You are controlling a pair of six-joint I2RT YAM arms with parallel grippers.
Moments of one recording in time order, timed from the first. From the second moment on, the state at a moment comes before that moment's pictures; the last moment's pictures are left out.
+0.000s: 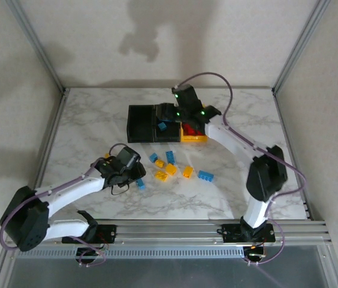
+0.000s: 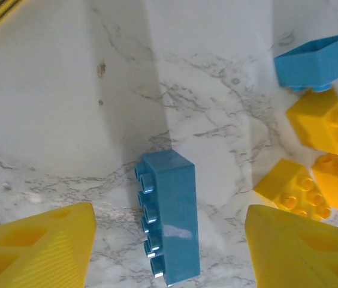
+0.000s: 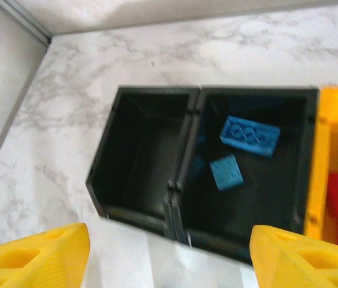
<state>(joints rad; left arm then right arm) -0.65 1.25 0.67 -0.55 -0.10 -1.11 0.67 1.72 1.51 -0.43 -0.01 0.50</state>
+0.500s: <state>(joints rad) -0.71 1.44 0.73 -0.55 -0.14 -1.11 0.67 1.18 0.77 -0.35 -0.11 0.52</state>
